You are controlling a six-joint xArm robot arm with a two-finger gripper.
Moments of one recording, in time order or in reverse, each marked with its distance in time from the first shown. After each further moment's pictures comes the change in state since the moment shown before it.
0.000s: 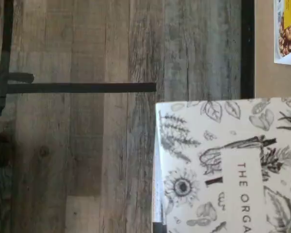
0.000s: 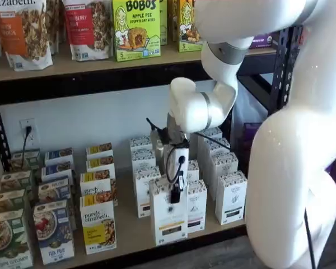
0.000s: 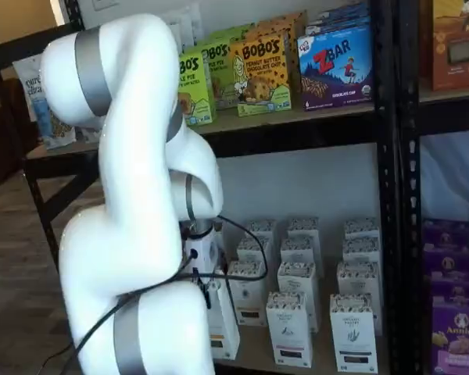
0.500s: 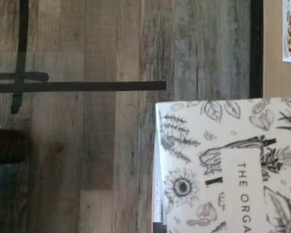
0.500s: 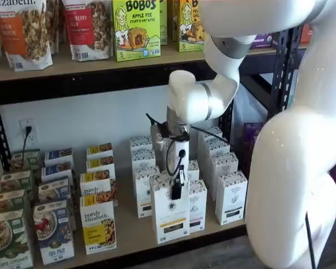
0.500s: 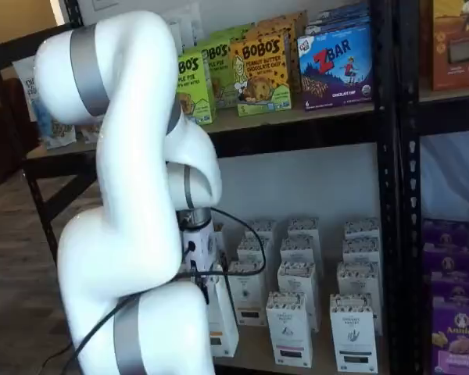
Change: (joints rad) arm -0.004 -0.055 -0.013 -0.029 0.102 0.028
